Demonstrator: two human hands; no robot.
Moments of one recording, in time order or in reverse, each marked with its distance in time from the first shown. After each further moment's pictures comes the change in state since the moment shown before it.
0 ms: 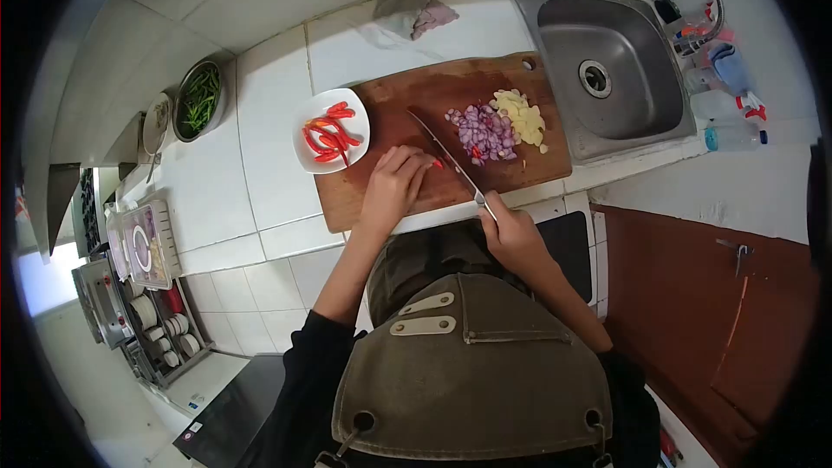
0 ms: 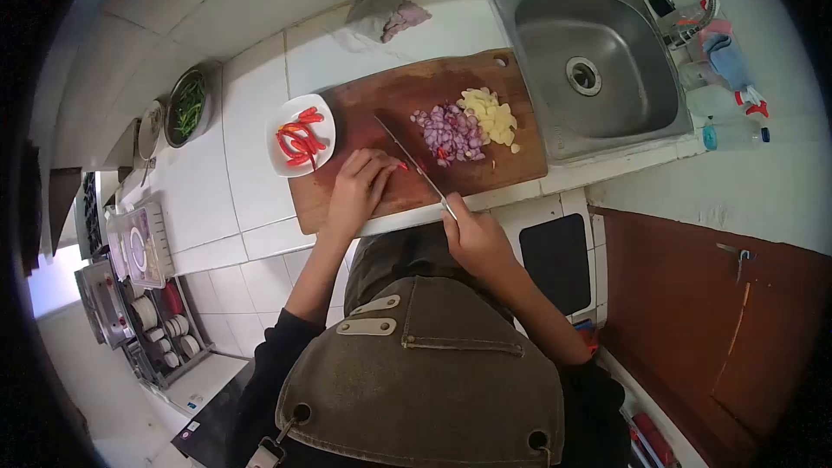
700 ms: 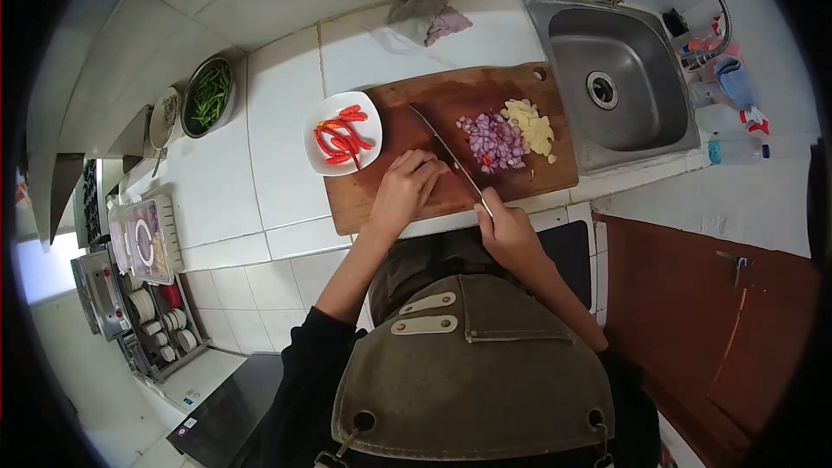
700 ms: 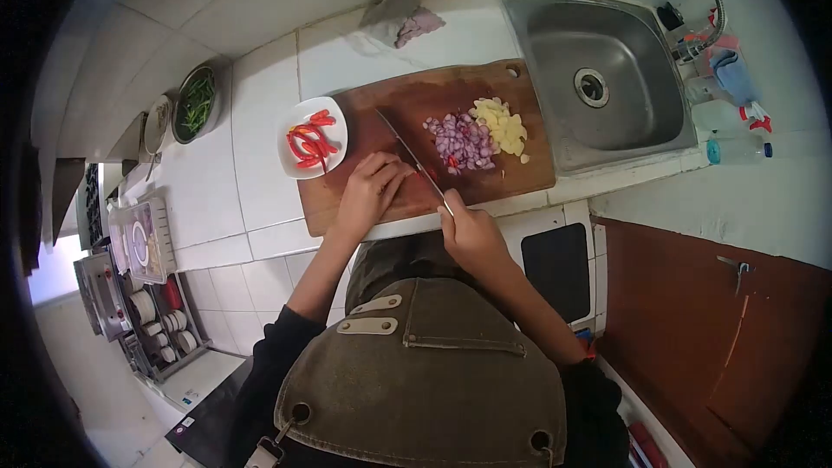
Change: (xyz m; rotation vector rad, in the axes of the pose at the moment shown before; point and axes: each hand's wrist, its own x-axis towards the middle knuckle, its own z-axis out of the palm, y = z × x) left_hand 0.004 -0.002 0.000 -0.045 -0.021 0.024; right_hand 0.020 -0.005 0.011 0.017 -0.043 0.060
